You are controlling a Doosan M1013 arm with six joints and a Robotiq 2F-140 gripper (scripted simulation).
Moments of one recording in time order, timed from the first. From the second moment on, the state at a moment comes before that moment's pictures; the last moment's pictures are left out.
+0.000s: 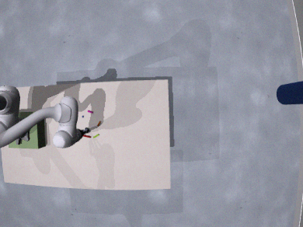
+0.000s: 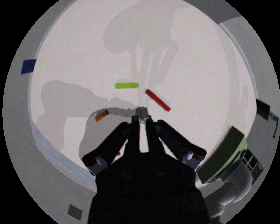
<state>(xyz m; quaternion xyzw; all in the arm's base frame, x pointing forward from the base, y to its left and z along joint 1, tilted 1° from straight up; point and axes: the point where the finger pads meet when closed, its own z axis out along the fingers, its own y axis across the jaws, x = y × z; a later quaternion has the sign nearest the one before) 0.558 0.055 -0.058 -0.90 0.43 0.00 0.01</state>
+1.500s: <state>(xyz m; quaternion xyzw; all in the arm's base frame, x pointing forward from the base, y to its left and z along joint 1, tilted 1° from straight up) 0.577 0.119 0.043 -0.96 0.27 -0.01 0.00</state>
